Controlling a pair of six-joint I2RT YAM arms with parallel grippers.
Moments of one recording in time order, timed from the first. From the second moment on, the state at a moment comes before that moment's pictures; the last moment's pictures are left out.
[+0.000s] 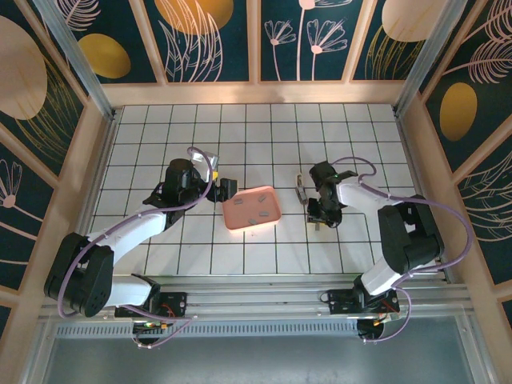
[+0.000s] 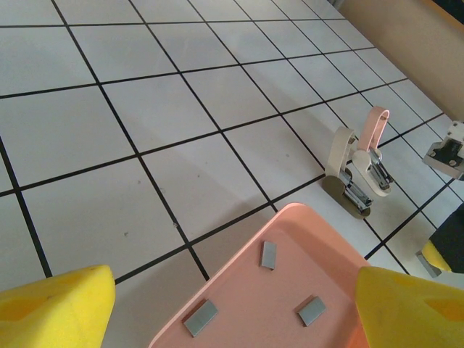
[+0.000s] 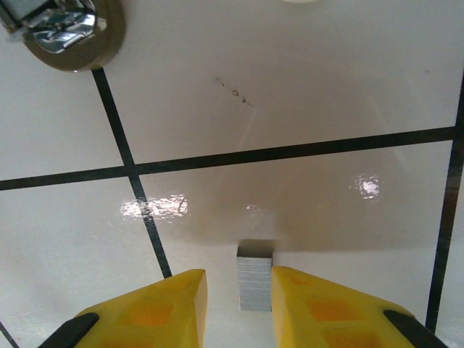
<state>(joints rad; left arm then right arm) -0.43 1.33 0.68 0.17 0.34 -0.24 0.41 1.59 0.91 -0.80 -0.10 0.52</state>
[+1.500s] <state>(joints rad) -0.43 1.31 0.68 0.17 0.34 -0.24 0.34 1.37 0.86 -0.59 -0.02 0.47</state>
